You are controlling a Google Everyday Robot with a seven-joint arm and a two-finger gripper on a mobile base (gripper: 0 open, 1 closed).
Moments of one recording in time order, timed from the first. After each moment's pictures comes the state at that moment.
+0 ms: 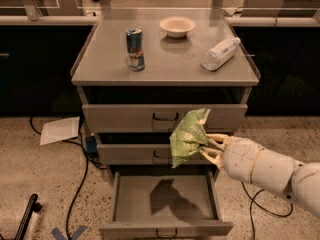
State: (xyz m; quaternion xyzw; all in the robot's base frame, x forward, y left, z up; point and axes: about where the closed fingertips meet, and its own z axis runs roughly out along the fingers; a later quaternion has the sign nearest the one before) arm 0.478 -0.125 0.773 -0.50 0.64 0.05 0.58
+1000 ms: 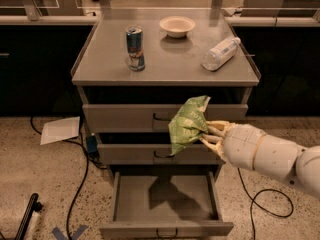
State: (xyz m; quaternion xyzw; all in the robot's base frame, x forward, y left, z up) arm 0.491 -0.119 0.803 -0.50 0.64 0.07 0.58
